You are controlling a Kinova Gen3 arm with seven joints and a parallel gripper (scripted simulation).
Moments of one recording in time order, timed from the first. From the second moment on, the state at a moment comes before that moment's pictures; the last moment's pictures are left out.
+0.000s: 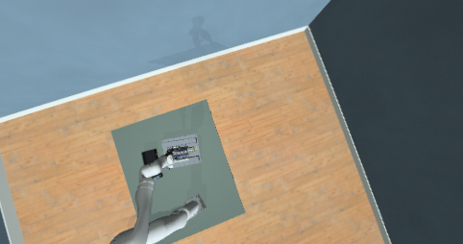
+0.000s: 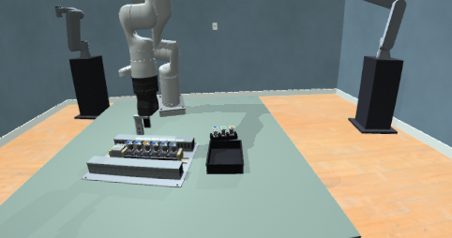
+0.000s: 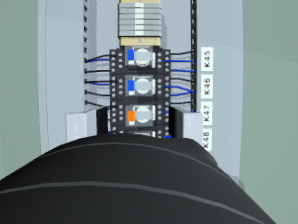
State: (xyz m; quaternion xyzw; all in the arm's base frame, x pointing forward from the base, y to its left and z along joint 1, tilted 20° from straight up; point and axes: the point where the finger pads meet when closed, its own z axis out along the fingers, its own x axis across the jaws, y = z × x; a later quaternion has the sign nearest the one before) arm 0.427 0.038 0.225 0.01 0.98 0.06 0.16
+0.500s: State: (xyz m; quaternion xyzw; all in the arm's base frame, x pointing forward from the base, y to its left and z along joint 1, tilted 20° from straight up) arm 0.439 0.042 0.205 0.01 0.98 0.06 0.17
